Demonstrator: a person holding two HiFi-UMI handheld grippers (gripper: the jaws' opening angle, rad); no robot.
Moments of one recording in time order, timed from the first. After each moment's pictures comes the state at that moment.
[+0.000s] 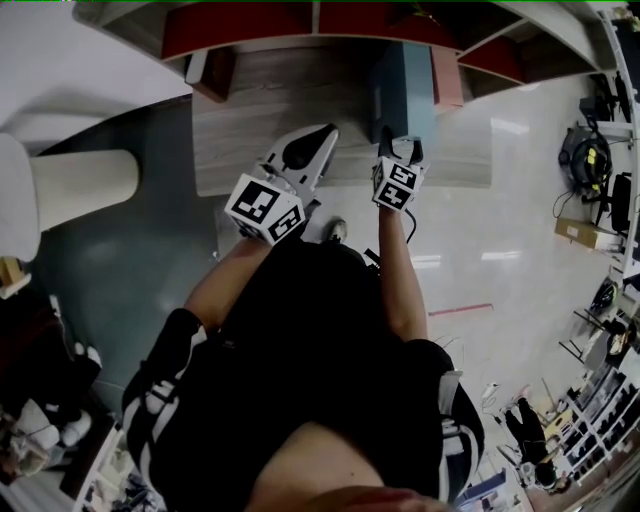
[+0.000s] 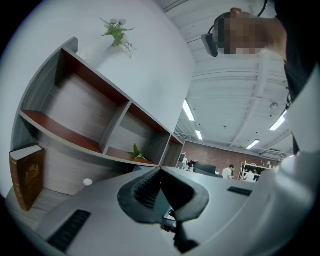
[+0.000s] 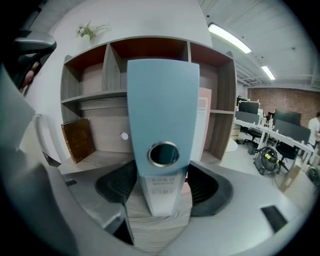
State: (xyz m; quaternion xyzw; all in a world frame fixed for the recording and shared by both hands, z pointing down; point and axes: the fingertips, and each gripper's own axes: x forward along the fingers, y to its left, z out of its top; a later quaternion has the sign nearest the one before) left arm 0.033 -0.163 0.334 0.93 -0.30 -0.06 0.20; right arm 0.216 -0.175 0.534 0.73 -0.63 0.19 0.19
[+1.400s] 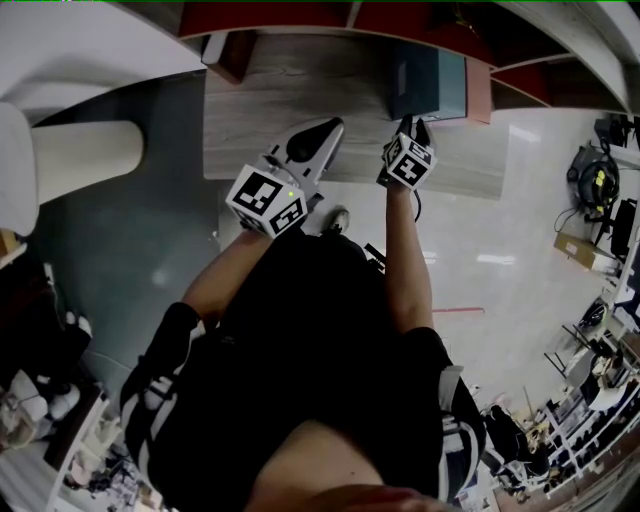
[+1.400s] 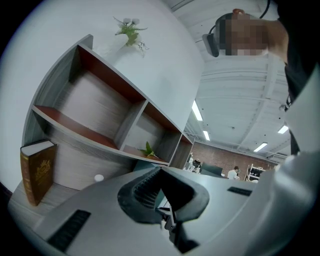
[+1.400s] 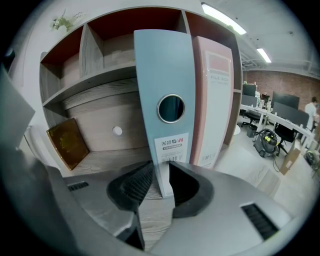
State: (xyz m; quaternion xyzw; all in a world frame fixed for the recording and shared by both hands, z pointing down) left arm 0.004 -0.185 0.354 0.91 -0.33 -0.05 0.23; right arm 0.214 -0.225 0.573 0.73 -0.60 0.27 0.18
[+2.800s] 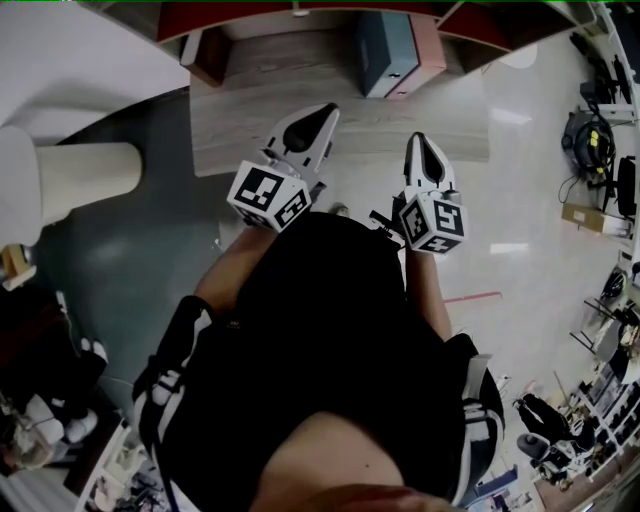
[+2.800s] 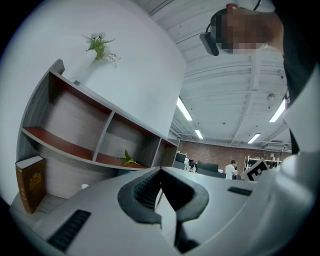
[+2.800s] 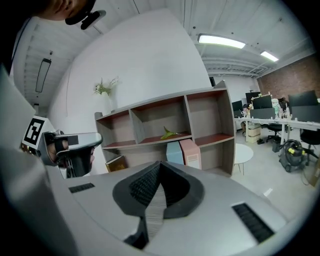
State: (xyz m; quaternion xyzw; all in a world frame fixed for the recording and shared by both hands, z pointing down) left arm 0.055 -0.118 0.302 0.93 -0.32 -0.06 0.16; right arm 0.202 -0.072 0.356 0.66 -0.73 0.18 0.06
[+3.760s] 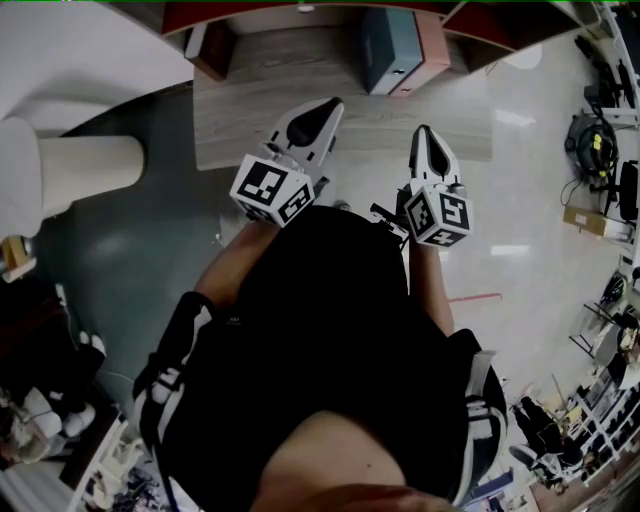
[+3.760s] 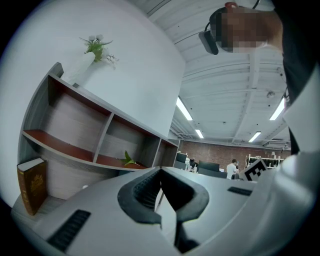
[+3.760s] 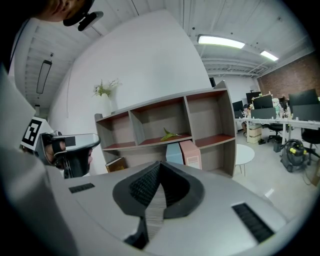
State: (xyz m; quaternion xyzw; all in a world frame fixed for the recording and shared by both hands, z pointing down) left arm 0.049 -0.119 0.302 0.93 -0.32 -0.06 0.15; right arm 0.200 -0.081 0.356 0.66 -0.73 0.17 0.05
